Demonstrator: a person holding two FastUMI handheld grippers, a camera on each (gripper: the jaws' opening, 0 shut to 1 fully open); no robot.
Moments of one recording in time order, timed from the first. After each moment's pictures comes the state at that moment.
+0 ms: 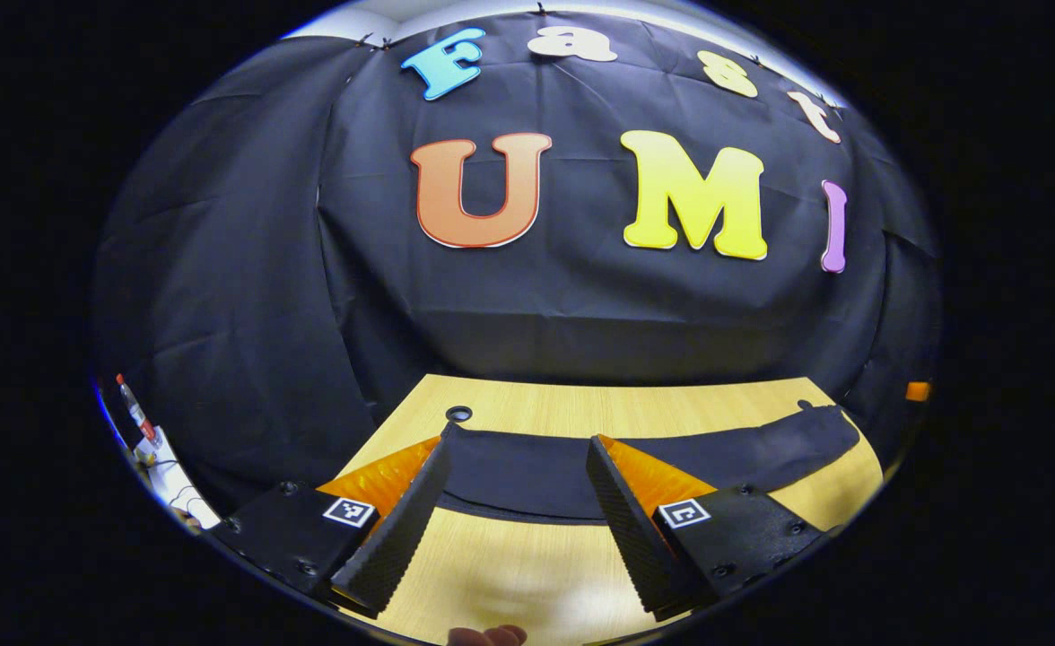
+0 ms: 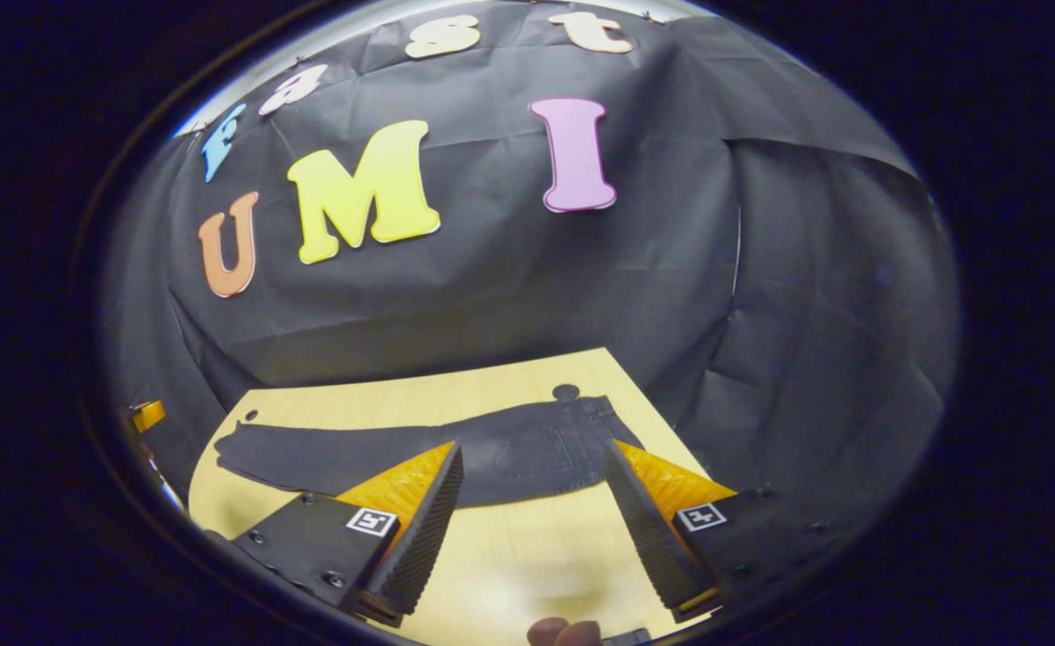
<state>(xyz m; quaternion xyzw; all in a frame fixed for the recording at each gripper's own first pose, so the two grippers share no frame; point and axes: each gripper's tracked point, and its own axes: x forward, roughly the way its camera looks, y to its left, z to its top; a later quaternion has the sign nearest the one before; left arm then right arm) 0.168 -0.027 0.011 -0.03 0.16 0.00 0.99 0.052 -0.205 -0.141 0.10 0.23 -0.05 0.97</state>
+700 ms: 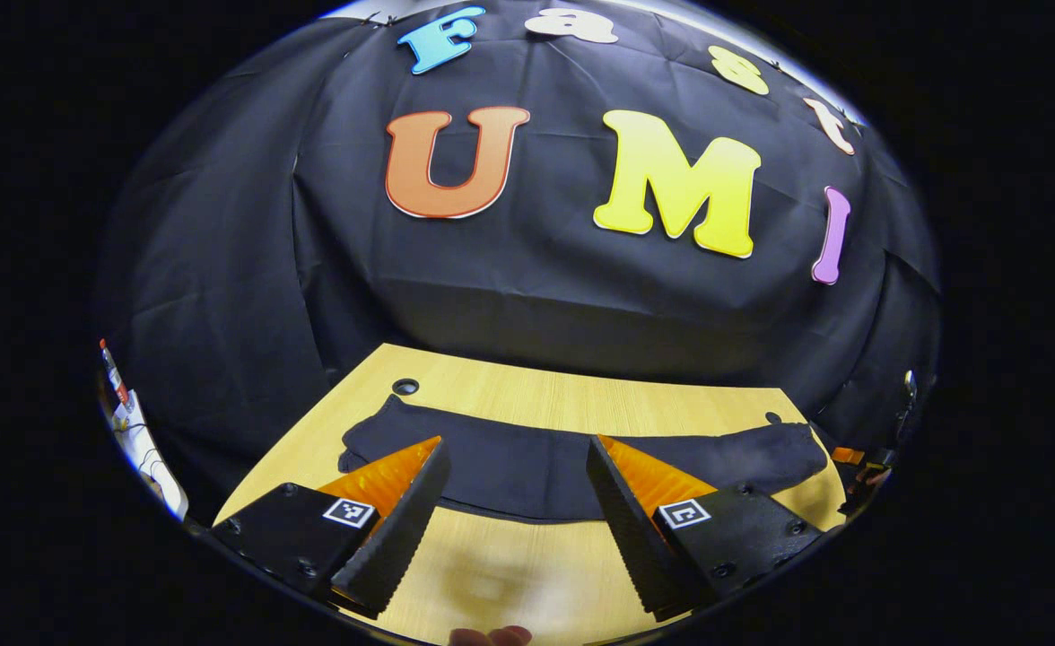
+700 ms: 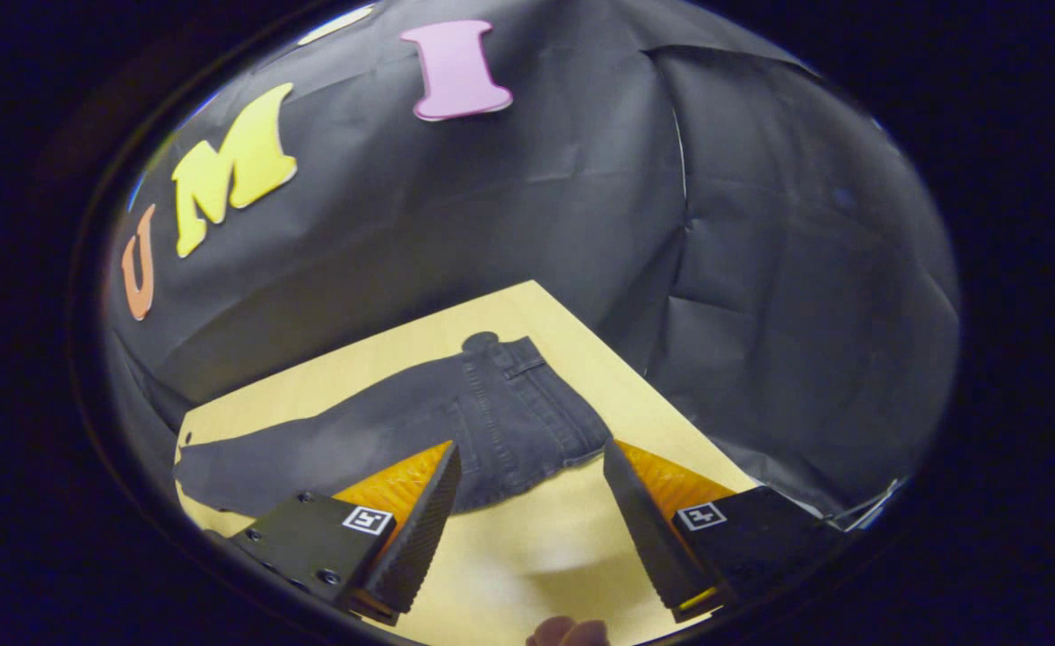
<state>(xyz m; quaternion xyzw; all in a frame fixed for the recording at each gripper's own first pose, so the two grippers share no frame) 0.175 -0.104 0.002 -0.08 0.21 -0.03 0.97 0.155 -0.299 -0.286 0.17 0.29 -0.14 0.93</state>
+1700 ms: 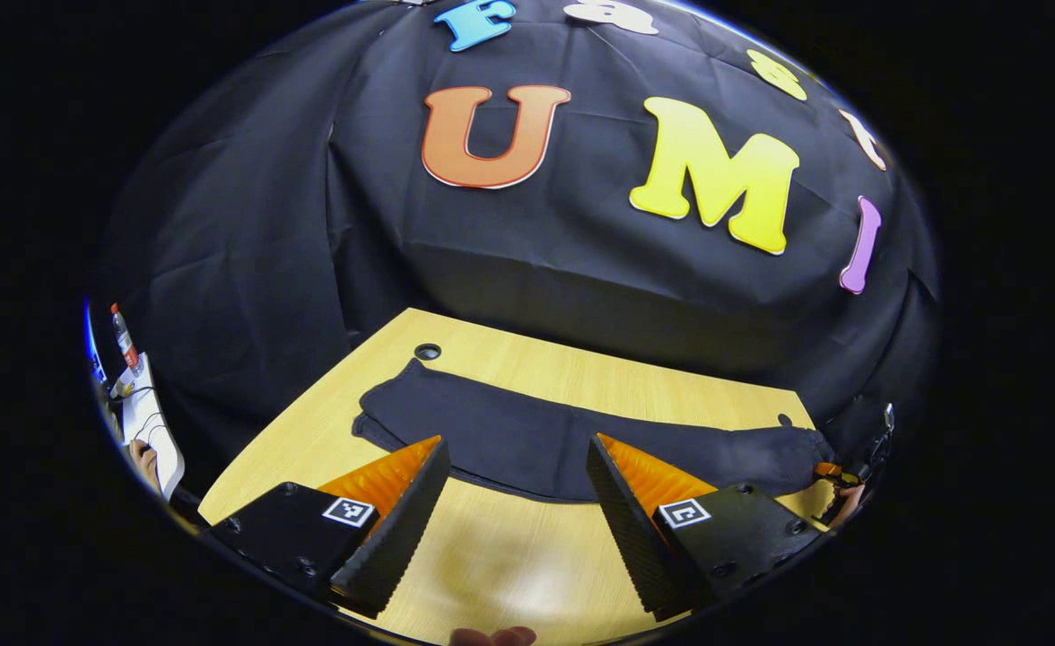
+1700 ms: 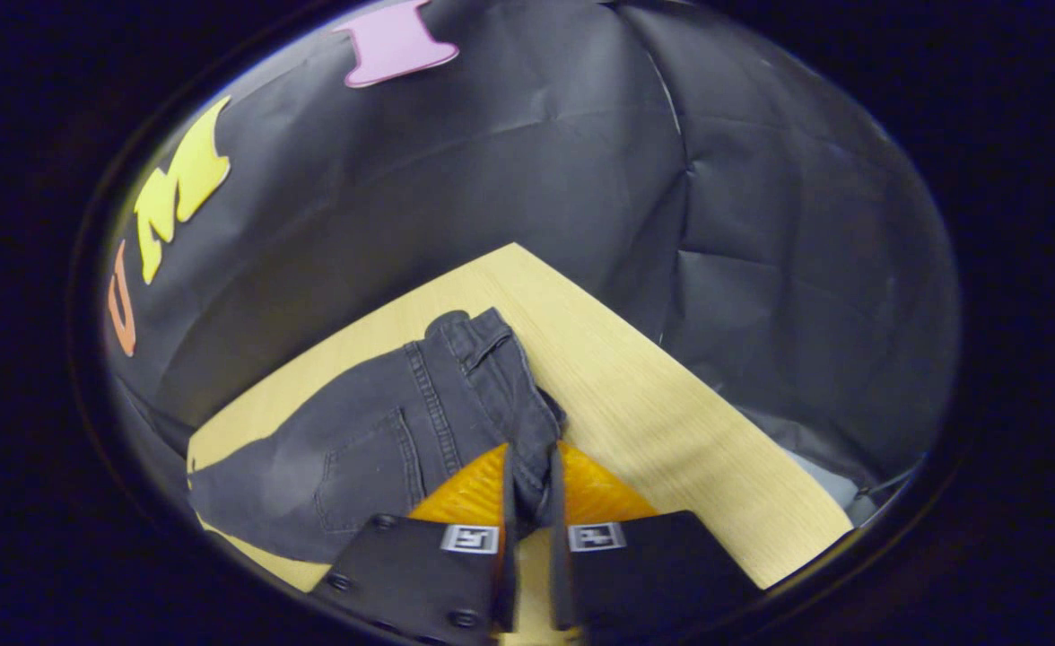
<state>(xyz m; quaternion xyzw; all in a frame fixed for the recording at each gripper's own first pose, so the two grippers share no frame) 0.153 -0.077 -0.011 -0.11 0.24 0.02 0.96 0.196 -0.306 -0.329 0.21 0.33 -0.13 0.91</state>
